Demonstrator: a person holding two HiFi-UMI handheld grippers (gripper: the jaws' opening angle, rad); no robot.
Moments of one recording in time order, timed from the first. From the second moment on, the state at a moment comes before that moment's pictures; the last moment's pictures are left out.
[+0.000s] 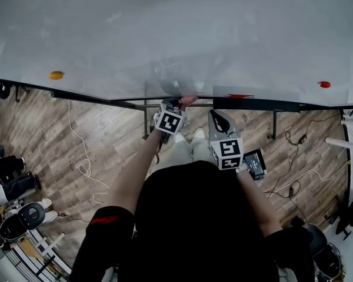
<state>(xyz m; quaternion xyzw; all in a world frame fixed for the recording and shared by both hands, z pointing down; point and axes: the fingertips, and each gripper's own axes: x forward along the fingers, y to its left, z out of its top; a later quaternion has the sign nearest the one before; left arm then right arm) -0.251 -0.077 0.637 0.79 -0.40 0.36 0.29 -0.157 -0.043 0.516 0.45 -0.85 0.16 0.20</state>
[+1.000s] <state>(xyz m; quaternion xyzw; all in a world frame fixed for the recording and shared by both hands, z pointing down) -0.282 -0.075 0.640 0.79 -0.40 0.35 0.30 -0.209 -0.053 0.519 0.42 -0.87 0.14 0.23</state>
